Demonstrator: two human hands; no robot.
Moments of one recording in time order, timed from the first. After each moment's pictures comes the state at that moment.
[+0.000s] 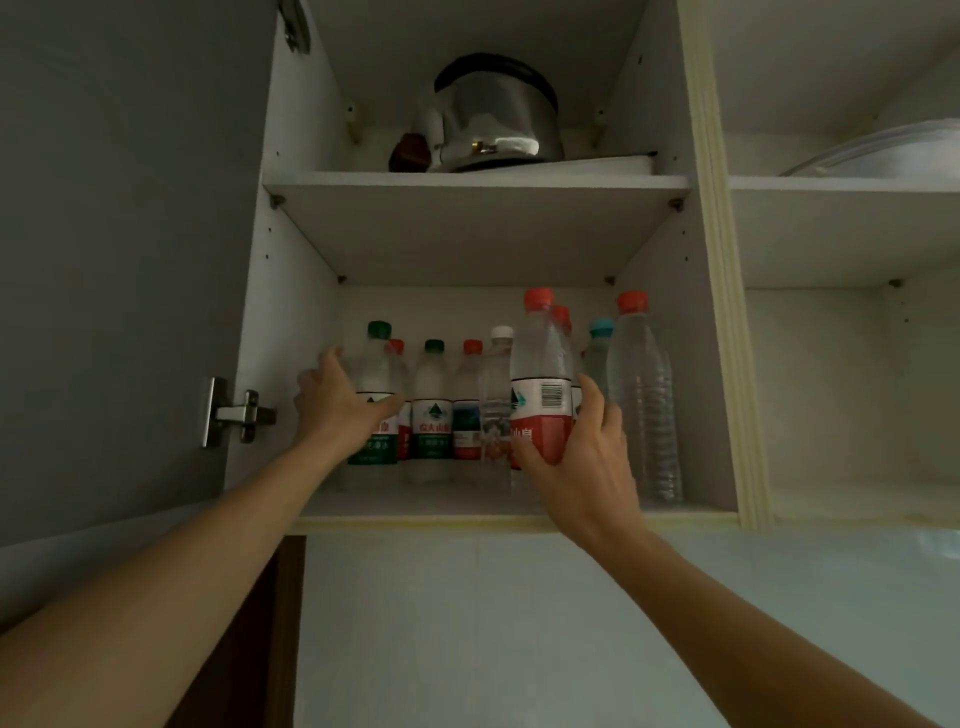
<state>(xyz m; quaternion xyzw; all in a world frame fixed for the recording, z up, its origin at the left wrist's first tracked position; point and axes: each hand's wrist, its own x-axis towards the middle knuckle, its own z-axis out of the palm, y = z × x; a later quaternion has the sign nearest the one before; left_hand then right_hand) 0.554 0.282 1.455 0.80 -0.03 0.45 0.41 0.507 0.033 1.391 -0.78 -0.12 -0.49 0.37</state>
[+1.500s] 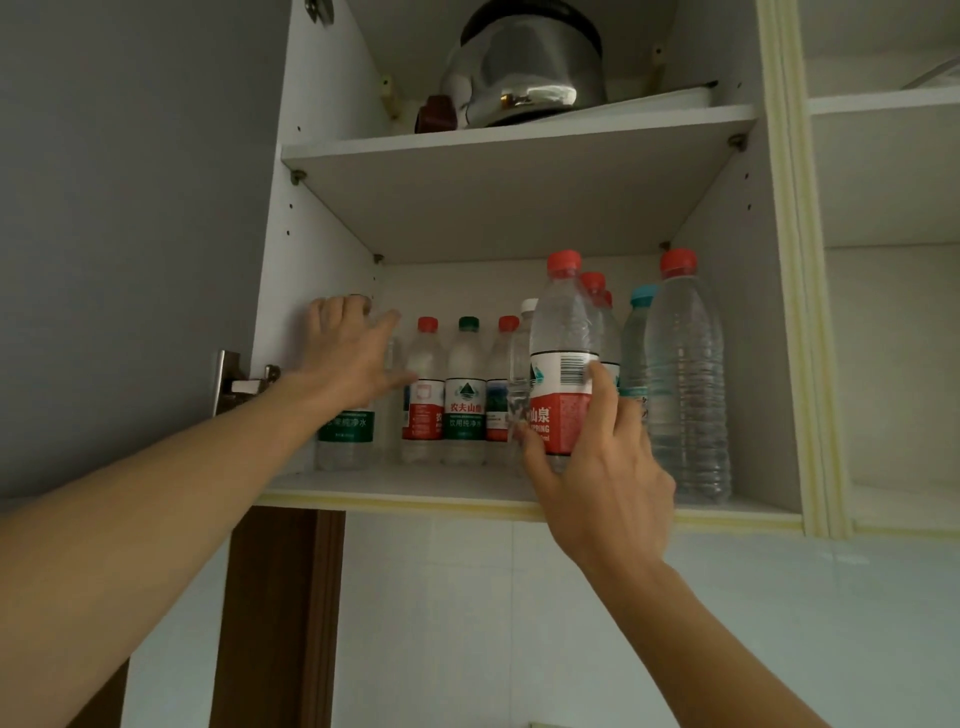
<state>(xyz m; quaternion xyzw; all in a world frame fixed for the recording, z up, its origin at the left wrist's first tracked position) 0.549 0.290 1.489 0.87 0.05 0.47 -0.12 0.524 0.038 1.367 -0.76 -0.09 -0.59 0.25</state>
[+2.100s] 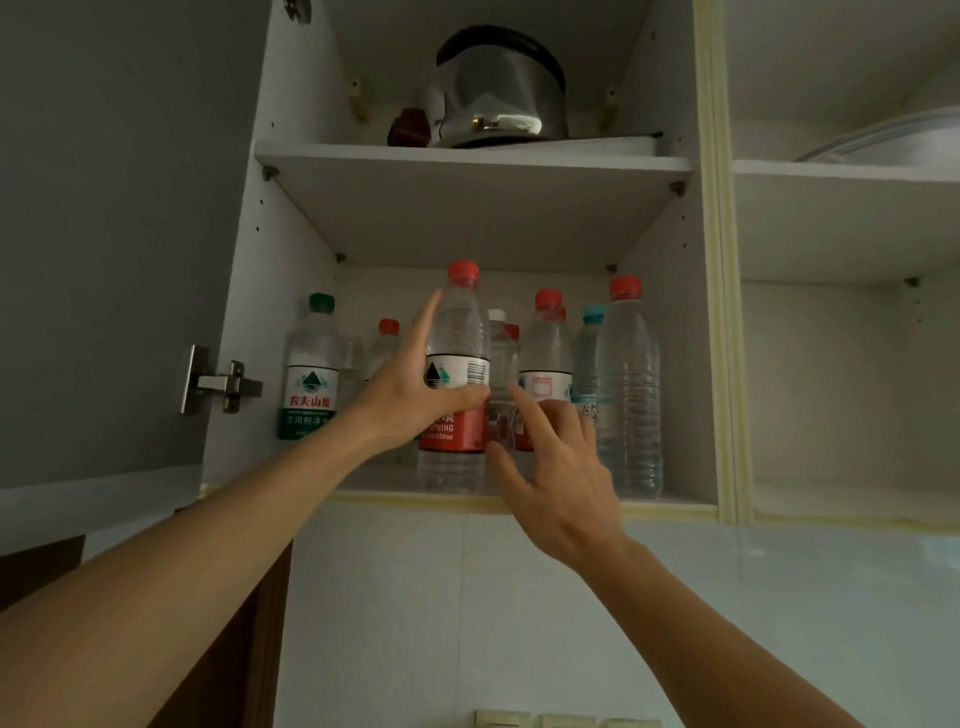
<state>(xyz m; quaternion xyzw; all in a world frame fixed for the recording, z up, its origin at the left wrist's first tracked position) 0.510 0.209 1.447 0.76 -0.32 0.35 0.44 0.505 0.024 1.373 -0.82 -0.21 -0.48 0.23</state>
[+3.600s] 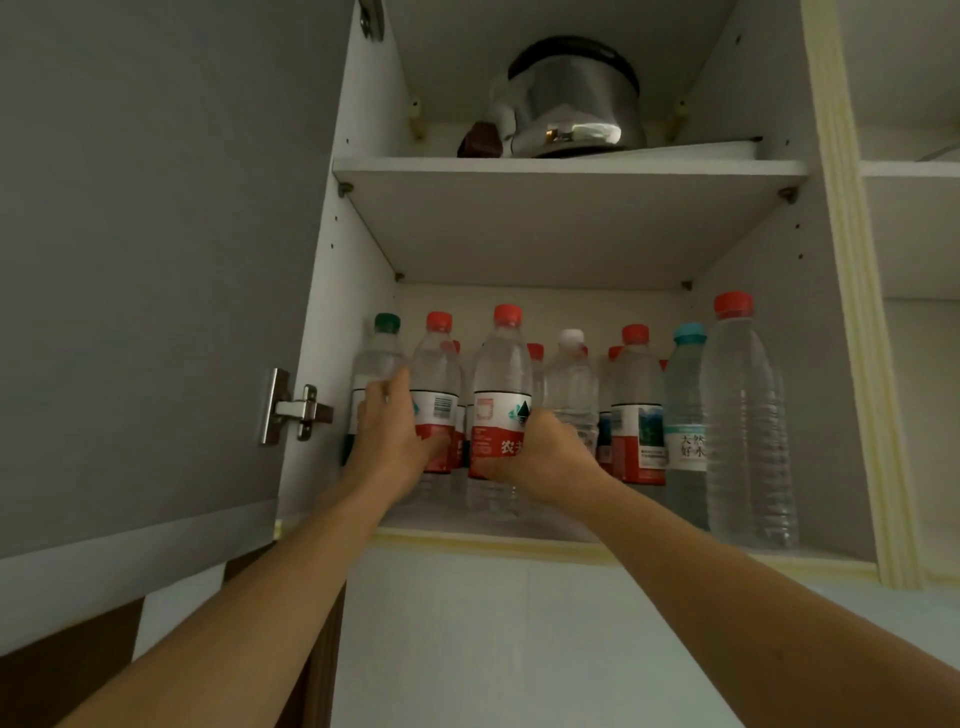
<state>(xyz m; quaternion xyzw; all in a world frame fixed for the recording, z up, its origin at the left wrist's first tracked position) 0.584 0.295 1.424 0.79 -0.08 0.50 0.35 0.559 0.116 1.438 -0.88 -0.17 -0.25 0.37</state>
